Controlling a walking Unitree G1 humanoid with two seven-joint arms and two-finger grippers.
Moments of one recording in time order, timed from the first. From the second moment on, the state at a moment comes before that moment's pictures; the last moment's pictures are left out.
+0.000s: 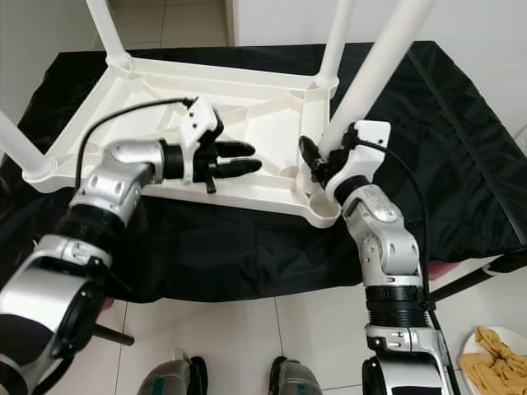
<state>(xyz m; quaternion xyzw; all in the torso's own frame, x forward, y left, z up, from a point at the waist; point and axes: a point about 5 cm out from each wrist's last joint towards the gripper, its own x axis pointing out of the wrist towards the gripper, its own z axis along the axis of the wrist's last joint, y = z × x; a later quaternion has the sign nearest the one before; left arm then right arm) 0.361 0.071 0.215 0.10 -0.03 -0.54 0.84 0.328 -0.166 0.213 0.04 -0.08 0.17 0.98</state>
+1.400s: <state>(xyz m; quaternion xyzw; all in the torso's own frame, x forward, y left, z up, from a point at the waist) 0.289 0.041 0.209 0.09 -0.06 -0.47 0.87 0.328 -0.171 0.202 0.01 -0.08 0.14 0.99</state>
